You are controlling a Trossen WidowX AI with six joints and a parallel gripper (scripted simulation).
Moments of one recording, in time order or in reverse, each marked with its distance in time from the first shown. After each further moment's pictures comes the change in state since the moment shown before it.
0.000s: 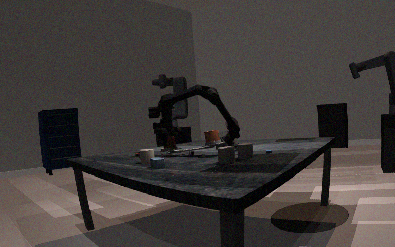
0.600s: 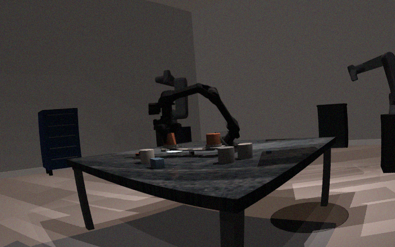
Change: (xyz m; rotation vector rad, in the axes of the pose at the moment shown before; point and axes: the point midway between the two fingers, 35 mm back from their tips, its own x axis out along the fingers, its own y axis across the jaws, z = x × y) arm -0.020 0.001 -0.002 0.025 -0.001 0.004
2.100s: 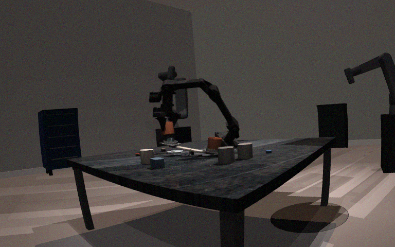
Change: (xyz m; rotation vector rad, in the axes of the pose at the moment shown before) arm -0.062 0.001 0.003 0.039 -0.050 0.050
